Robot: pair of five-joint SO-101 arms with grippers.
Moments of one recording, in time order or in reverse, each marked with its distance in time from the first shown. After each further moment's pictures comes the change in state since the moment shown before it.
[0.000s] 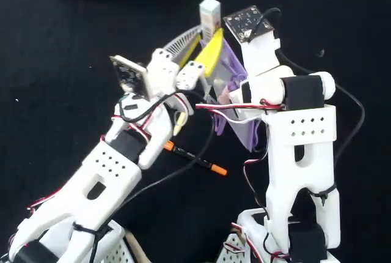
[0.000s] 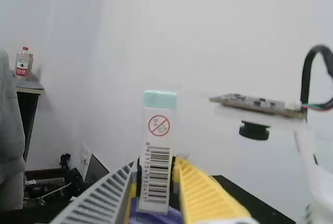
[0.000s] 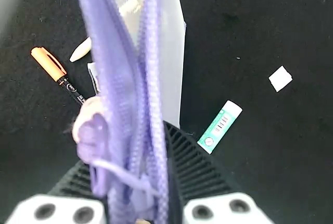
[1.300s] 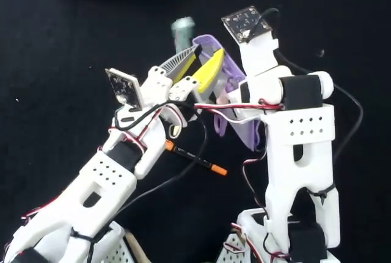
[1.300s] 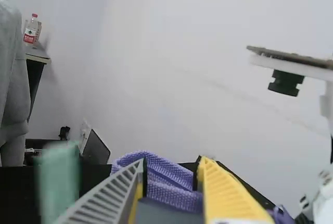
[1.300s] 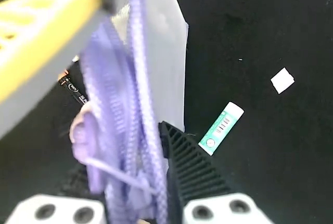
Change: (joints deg) left arm -0.4 -4.0 10.2 -1.1 6.4; right arm -0.4 0.1 0.1 -0.1 0.0
